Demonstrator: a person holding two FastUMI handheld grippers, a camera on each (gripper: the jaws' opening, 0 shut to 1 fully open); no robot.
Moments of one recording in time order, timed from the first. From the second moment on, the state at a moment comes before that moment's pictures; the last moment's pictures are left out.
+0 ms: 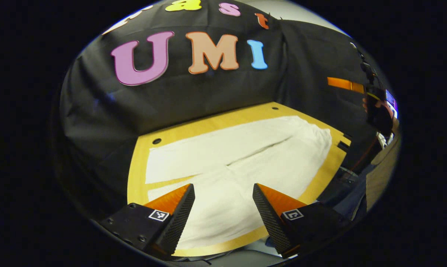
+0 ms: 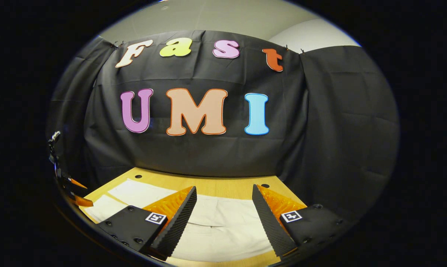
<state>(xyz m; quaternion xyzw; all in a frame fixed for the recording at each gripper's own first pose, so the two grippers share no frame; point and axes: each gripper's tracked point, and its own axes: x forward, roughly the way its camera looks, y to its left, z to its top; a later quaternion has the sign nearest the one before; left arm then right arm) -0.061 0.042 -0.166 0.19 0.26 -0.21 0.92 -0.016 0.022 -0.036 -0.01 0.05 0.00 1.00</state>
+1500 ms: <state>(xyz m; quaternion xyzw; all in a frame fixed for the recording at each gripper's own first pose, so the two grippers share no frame) -0.113 0.150 -0.316 0.42 0.54 -0.37 0.63 -0.015 0.028 -0.099 -0.06 0.13 0.01 0.99</state>
